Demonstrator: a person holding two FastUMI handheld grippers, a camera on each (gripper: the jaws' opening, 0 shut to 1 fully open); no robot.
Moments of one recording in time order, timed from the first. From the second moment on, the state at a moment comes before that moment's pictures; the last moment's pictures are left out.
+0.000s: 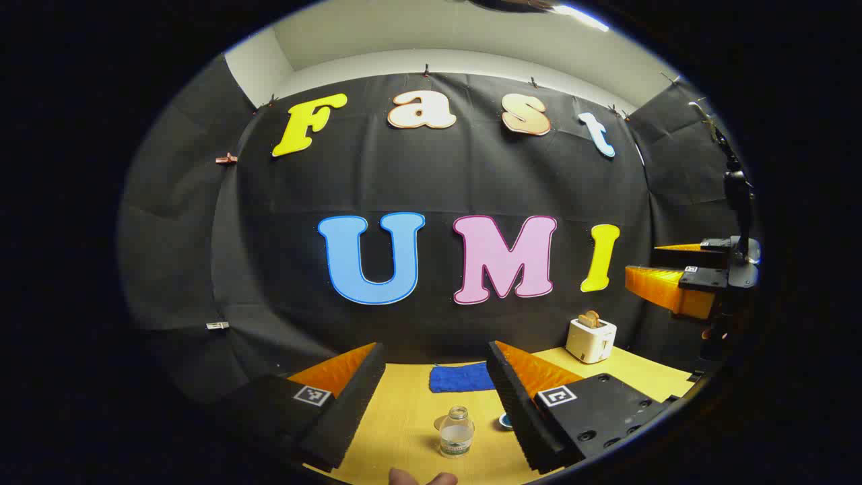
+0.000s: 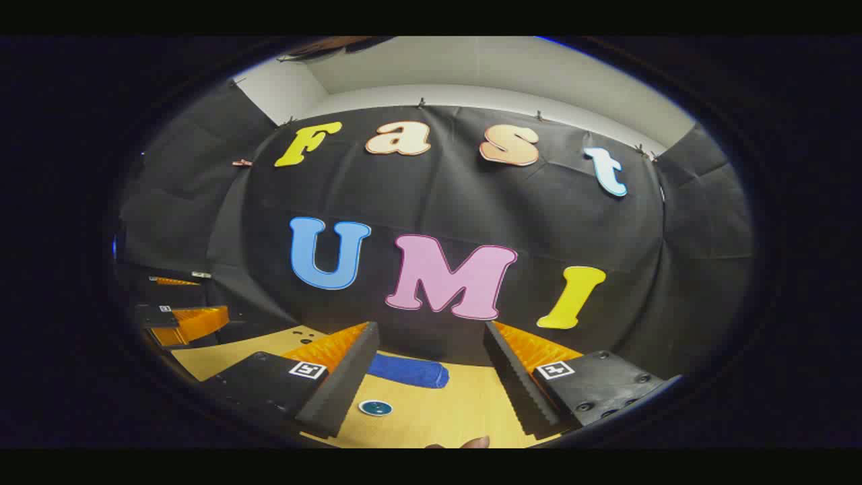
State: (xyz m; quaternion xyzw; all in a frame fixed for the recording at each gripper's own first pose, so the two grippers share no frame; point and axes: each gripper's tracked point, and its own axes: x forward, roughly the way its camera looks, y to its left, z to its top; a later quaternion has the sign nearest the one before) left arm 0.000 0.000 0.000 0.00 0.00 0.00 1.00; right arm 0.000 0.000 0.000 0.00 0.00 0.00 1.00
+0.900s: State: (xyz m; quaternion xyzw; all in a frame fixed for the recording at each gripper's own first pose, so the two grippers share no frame) left arm 0.008 0.001 -0.004 0.01 0.00 -0.01 1.00; right arm 0.008 0.024 0.004 0.00 -0.01 0.03 1.00
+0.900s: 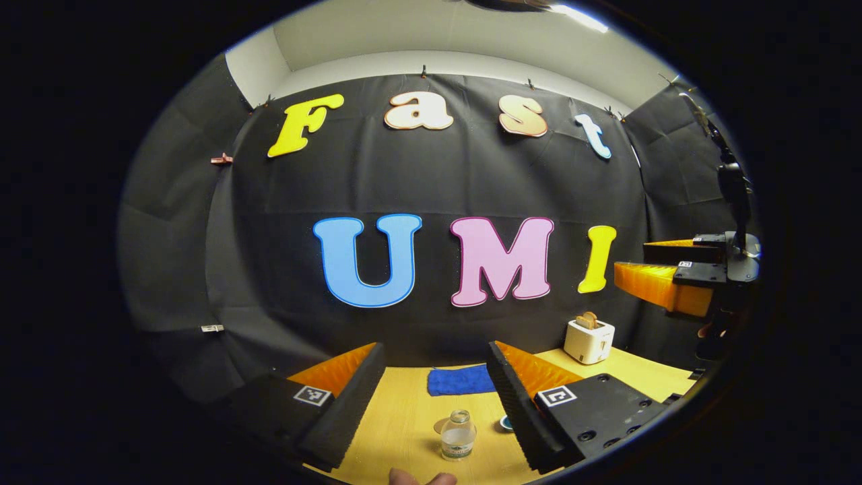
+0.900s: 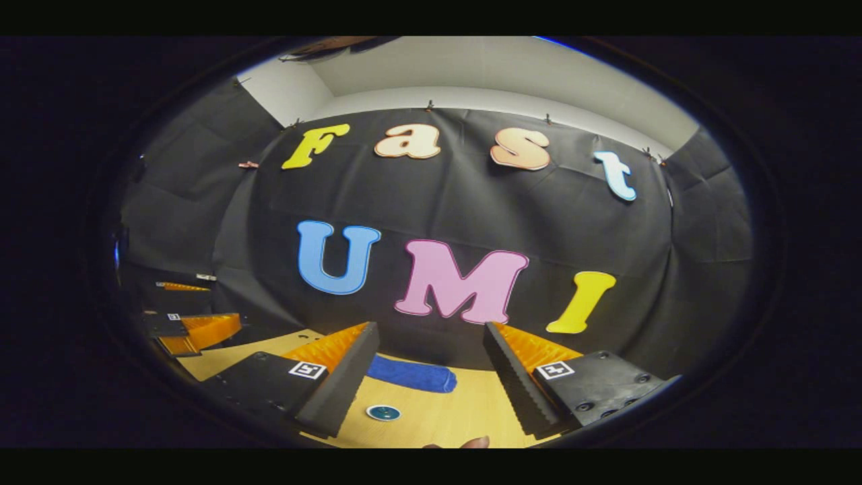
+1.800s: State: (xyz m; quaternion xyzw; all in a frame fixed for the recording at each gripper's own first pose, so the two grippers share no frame) left arm 0.054 -0.024 -0.249 0.02 0.06 -0.04 1.00; right arm 0.079 0.094 -0.295 0.01 0.08 0.10 0.99
